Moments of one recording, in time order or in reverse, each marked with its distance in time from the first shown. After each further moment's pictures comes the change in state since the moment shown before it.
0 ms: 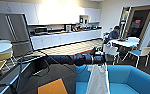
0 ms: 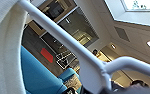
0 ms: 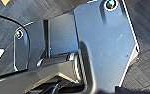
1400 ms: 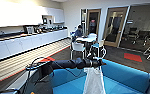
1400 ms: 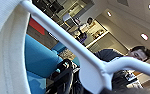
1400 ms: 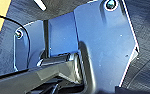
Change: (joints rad) left arm 0.110 0.074 -0.246 0.084 0.084 0.012; right arm 0.001 0.000 0.000 0.000 0.000 0.000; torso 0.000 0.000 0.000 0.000
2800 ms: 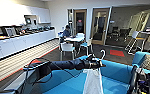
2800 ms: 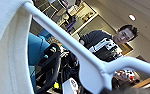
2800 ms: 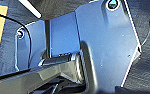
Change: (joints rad) left arm 0.004 -0.031 0.048 0.026 0.023 -0.001; right arm 0.000 0.005 0.001 0.000 0.000 0.000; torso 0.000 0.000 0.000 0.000
